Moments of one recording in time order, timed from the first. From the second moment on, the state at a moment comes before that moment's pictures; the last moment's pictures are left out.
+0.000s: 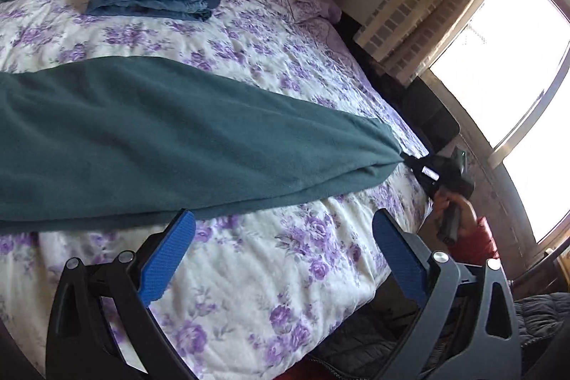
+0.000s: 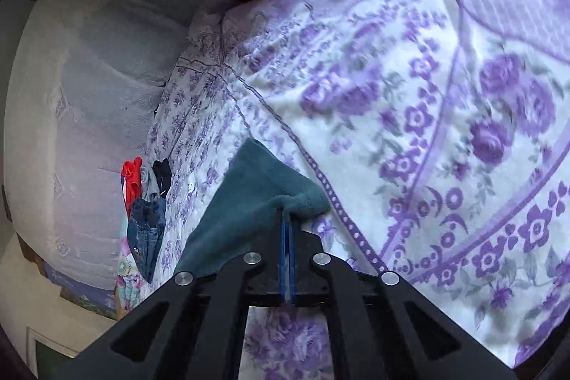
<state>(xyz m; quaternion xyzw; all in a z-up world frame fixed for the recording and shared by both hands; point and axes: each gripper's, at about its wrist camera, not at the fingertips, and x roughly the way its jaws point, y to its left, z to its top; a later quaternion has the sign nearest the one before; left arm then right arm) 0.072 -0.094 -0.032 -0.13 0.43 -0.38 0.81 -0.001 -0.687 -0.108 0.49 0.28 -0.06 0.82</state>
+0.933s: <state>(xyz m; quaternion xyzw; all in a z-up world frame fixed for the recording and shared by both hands) 0.120 -0.047 -0.044 -0.12 0.42 -0.23 0.87 0.177 -0.402 -0.029 0.32 0.43 0.33 0.78</state>
